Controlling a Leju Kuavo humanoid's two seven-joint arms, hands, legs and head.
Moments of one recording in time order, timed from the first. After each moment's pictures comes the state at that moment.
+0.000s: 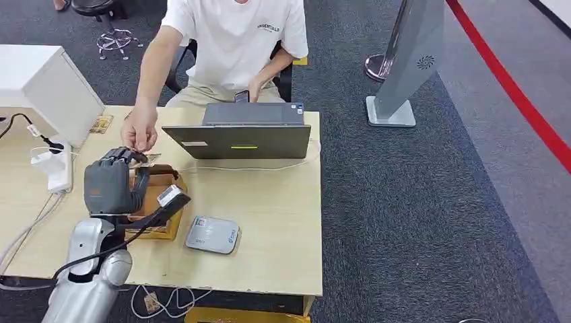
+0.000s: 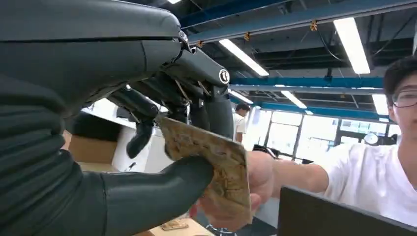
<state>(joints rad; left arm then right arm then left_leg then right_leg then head) -0.23 0.18 -0.02 -1.50 -1.20 0.41 -0.05 -0.06 0.08 -0.72 -0.22 0.98 -0.14 -0.05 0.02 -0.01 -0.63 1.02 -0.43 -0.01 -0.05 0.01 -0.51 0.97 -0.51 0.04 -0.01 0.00</state>
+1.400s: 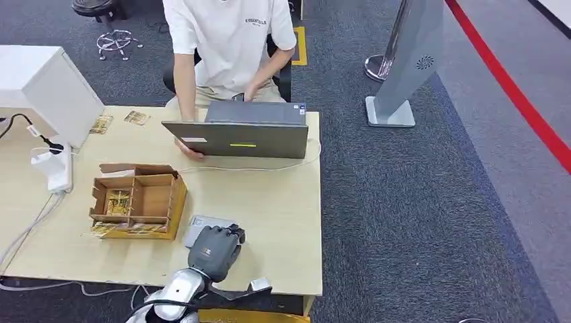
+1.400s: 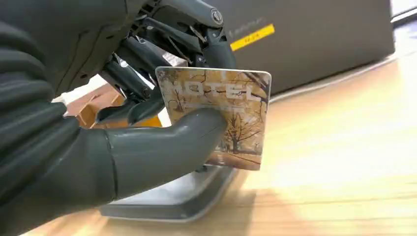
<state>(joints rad) -0.13 0.09 -0.45 -1.30 -1.41 0.19 0.10 -0.06 0.07 -0.73 -0.21 1.01 -0.12 -0.02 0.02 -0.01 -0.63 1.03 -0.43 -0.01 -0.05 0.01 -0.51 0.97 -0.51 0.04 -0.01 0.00</state>
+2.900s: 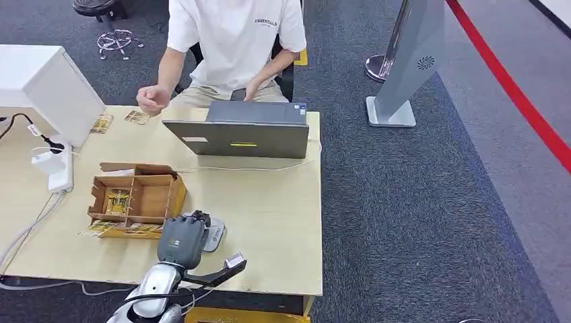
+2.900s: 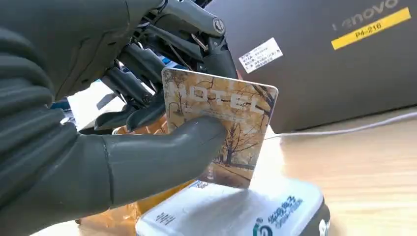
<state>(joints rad) -0.10 0.10 -0.29 -1.31 -1.51 0.35 0.14 -0.06 0.07 -0.77 -0.21 1.07 -0.10 -0.02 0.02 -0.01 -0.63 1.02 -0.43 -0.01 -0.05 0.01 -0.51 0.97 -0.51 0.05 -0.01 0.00</state>
